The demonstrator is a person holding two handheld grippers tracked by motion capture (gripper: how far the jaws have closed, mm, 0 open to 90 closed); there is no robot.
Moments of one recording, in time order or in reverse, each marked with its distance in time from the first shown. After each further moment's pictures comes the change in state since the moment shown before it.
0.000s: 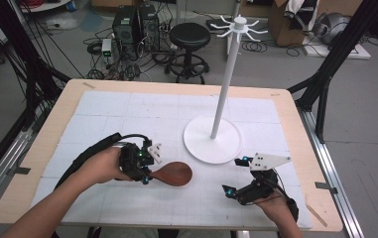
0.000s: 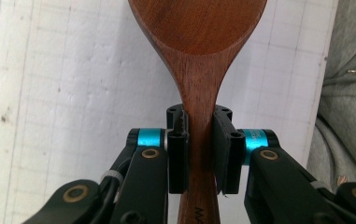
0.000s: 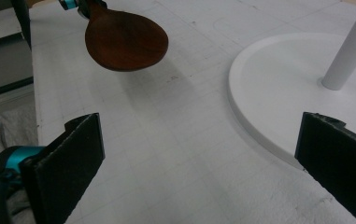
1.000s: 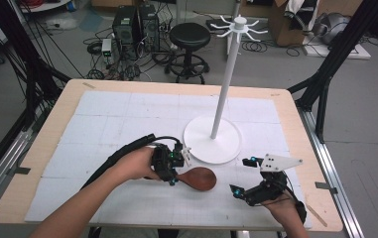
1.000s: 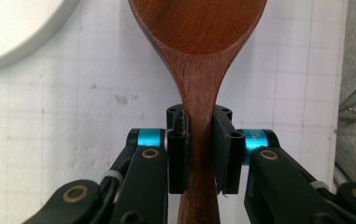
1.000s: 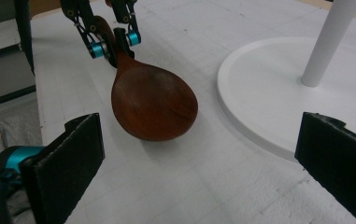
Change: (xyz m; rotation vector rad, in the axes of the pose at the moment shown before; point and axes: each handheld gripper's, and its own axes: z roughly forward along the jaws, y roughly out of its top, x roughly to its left) left arm 0.005 0.063 0.045 0.005 -0.069 0.092; right arm -0.003 -0.006 -0.020 -0.038 -0.023 0.018
